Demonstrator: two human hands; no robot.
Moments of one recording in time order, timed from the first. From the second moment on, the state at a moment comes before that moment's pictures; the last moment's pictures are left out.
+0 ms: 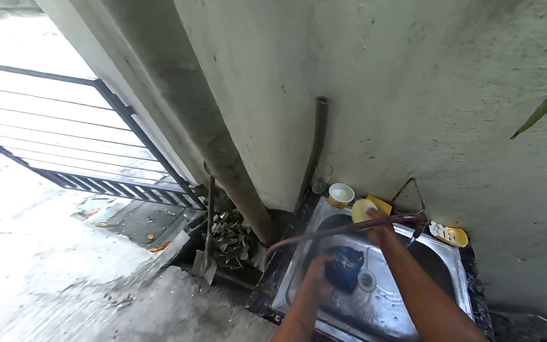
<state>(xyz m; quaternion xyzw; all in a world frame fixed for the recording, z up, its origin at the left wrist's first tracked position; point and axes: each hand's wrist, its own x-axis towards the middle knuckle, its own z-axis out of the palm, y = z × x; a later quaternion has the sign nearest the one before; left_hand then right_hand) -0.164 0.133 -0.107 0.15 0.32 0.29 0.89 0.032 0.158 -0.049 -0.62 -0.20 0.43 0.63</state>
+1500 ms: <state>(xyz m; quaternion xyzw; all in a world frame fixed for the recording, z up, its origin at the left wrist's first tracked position) -0.013 0.115 -0.137 0.21 0.27 0.20 0.92 0.087 0.054 -0.025 -0.82 -0.34 0.40 0.24</state>
